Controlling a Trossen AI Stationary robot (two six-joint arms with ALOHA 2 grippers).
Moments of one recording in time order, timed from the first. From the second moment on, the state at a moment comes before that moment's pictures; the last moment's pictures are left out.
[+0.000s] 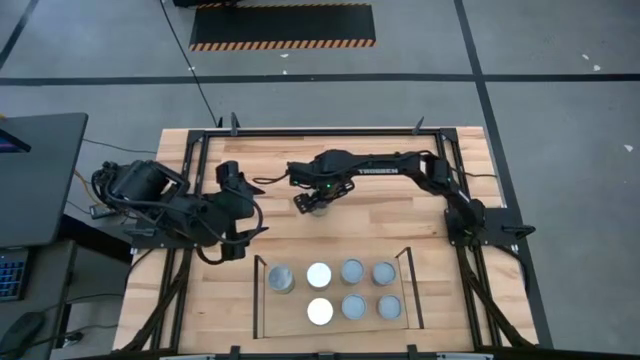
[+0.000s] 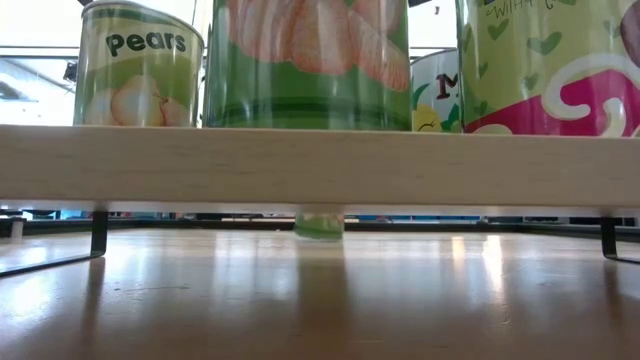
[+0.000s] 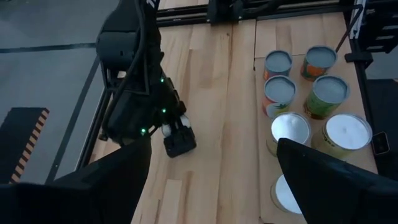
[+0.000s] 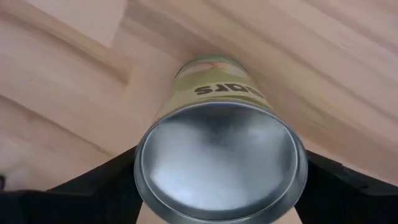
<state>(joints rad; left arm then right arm) -0.49 1.62 2.30 -1.57 -0.58 -0.35 -0.14 2.23 2.01 -1.19 -0.02 0.94</state>
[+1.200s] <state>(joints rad) -0.48 1.62 2.30 -1.56 -0.58 -0.44 -0.14 1.81 2.02 -1.26 0.23 0.86</state>
